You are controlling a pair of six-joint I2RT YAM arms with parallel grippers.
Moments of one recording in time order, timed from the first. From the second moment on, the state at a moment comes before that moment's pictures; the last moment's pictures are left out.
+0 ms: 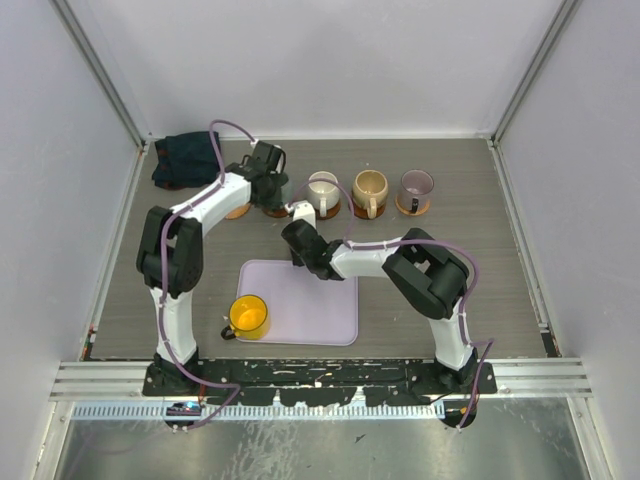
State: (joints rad) left arm -0.42 2.00 1.60 -0.56 -0.15 -0.33; right arm 0.91 2.00 1.16 0.11 0.38 0.46
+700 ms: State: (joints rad) left arm -0.42 2.04 1.65 -0.61 -0.15 -0.33; right arm 0.93 1.99 1.15 0.11 0.38 0.46
